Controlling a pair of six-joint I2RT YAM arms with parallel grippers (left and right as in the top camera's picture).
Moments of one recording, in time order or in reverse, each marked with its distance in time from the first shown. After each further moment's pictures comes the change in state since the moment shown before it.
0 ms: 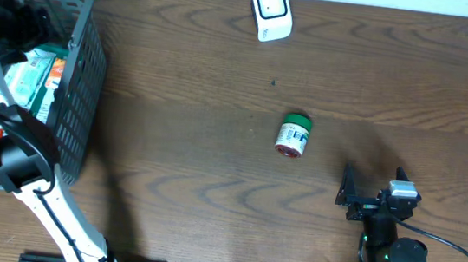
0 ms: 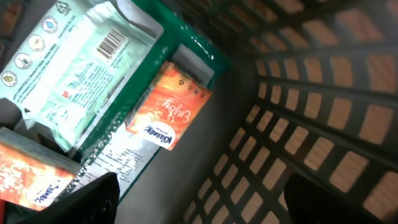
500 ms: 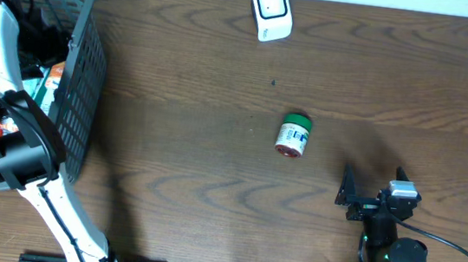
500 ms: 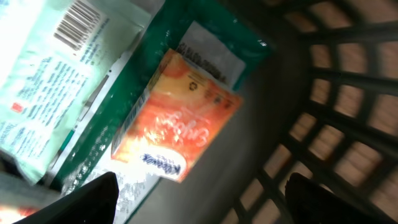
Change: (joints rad) left arm -0.043 0.005 -0.261 0.185 -0.089 0.013; right arm 0.000 0.000 0.000 0.000 0.000 0.000
